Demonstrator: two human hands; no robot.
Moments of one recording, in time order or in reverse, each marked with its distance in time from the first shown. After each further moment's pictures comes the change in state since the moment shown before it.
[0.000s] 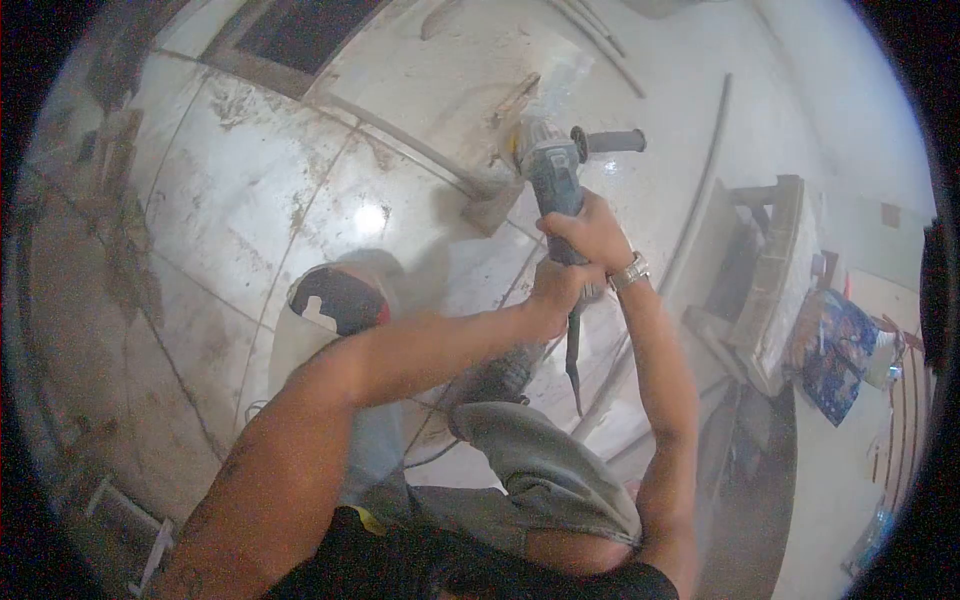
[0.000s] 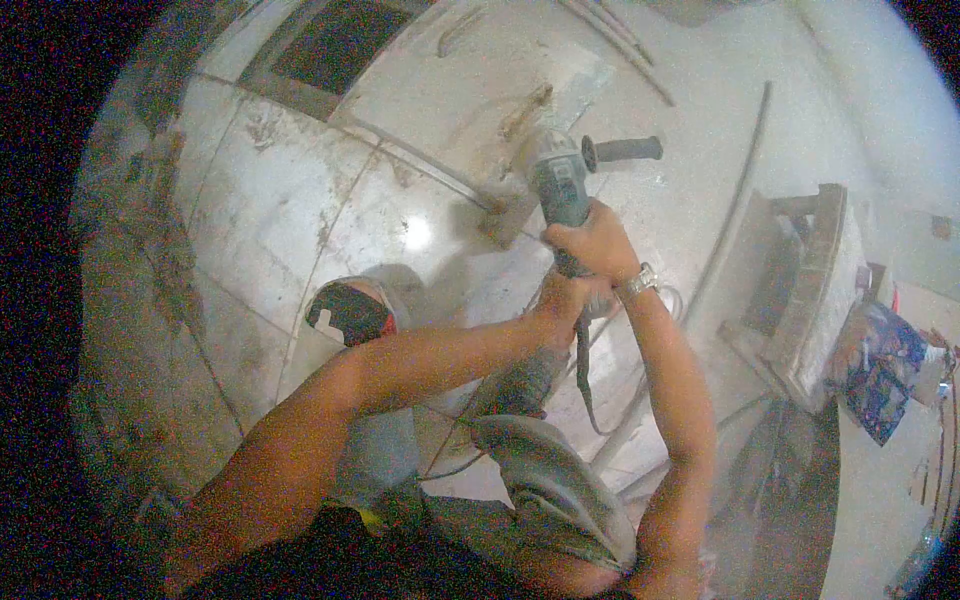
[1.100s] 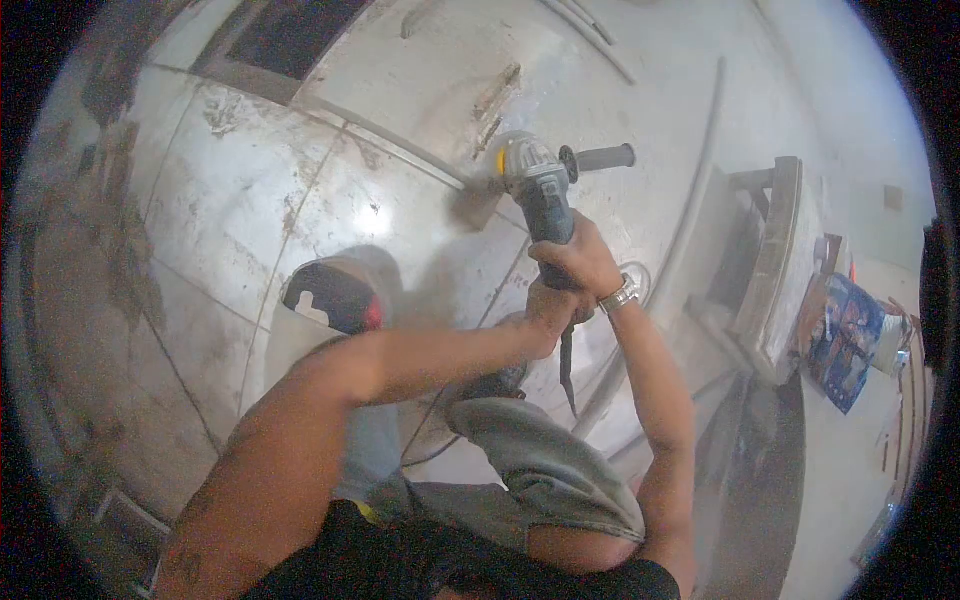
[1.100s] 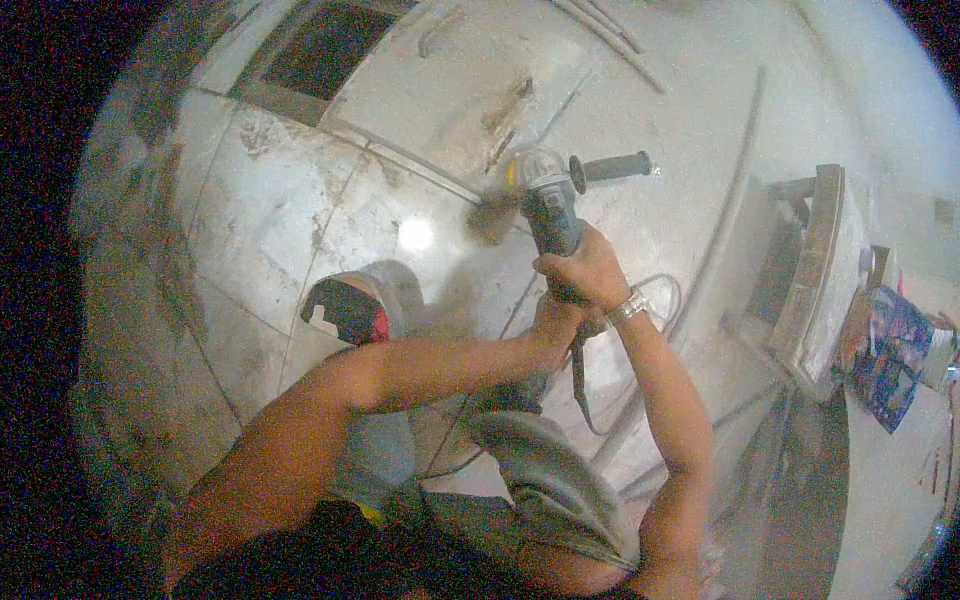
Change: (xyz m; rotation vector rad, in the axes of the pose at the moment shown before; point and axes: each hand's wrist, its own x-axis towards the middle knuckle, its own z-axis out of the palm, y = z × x) left_hand -0.014 -0.043 -0.009 0.125 0.036 -0.124; right_hand -0.035 0.033 0.012 0.114 0.017 0.008
